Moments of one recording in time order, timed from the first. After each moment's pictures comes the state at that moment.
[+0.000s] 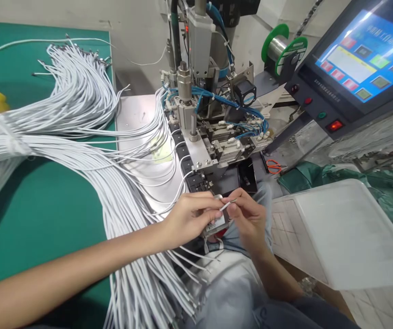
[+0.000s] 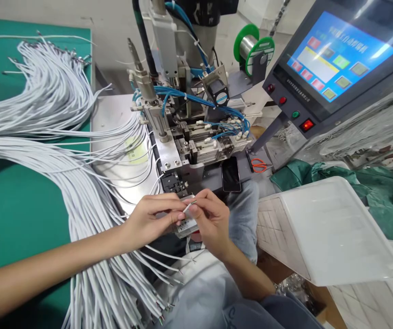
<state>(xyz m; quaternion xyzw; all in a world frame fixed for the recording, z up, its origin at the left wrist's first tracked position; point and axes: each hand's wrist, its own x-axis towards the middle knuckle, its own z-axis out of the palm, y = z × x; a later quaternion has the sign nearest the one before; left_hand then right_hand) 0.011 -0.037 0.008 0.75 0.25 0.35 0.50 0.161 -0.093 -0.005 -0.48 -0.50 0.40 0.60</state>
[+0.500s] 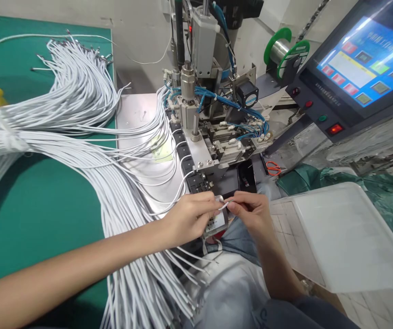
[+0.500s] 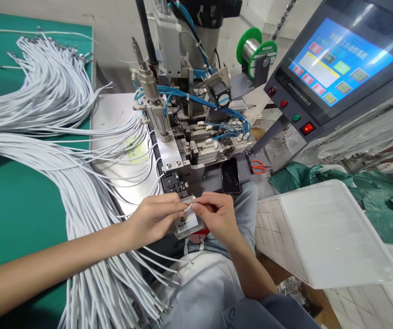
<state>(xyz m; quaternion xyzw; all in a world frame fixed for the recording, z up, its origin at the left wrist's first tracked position) 0.008 -0.033 -0.003 0.85 0.21 0.33 0.35 0.181 -0.080 0.003 -0.53 -0.53 0.42 0.51</state>
